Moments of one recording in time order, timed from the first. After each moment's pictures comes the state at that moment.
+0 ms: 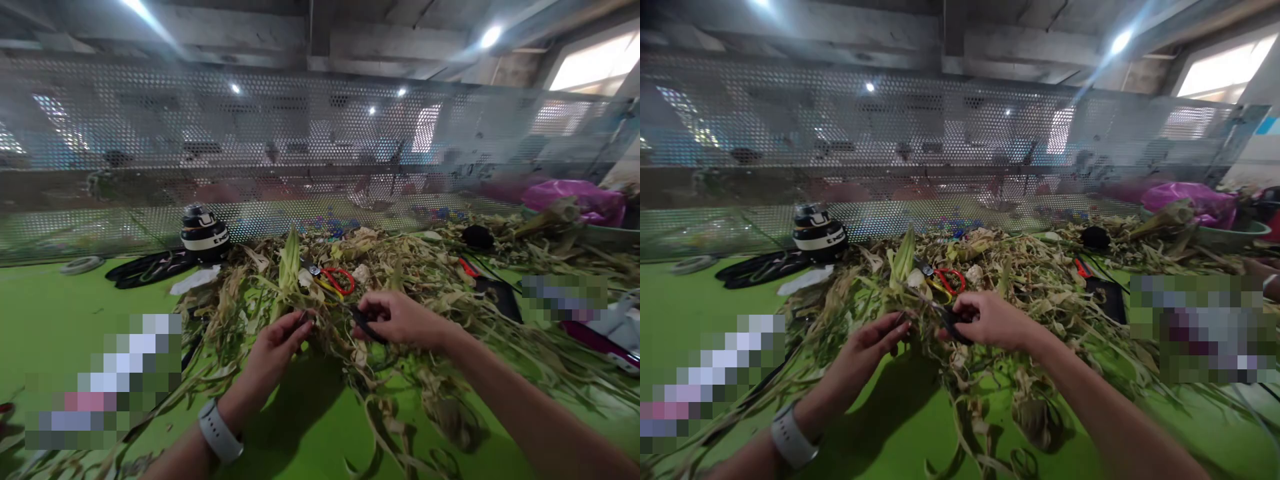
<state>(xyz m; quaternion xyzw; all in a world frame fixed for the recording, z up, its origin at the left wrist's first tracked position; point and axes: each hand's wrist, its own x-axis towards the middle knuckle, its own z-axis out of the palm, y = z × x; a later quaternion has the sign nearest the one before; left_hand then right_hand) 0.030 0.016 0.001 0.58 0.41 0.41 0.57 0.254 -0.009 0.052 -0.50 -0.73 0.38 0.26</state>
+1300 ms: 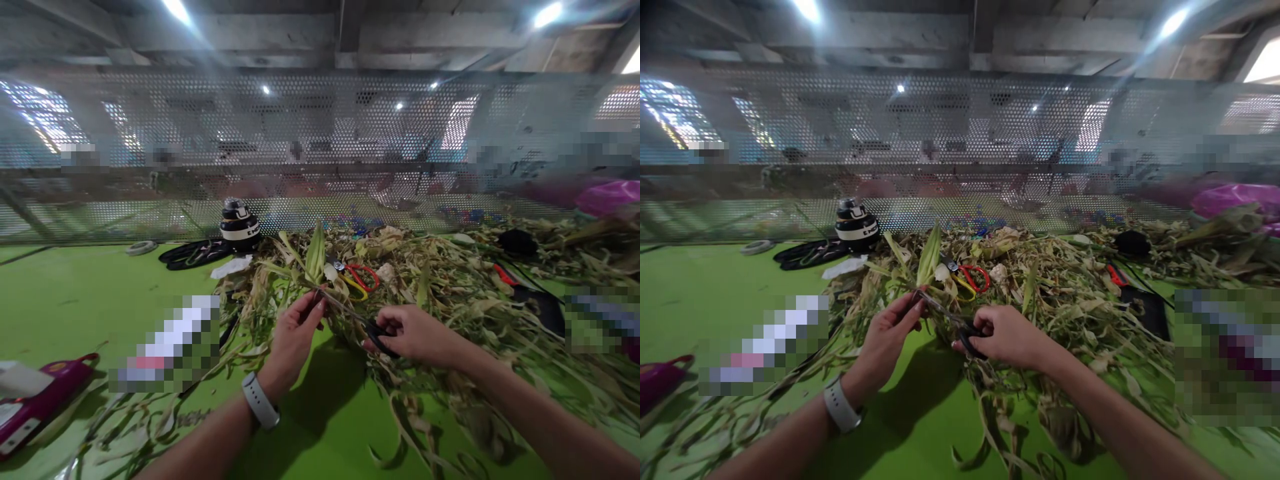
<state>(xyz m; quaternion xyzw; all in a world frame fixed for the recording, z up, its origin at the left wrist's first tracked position) 0.032 0.016 -0.002 0.52 0.42 0.54 0.51 0.240 -0.009 0.024 -0.55 -0.75 0.33 0.20</state>
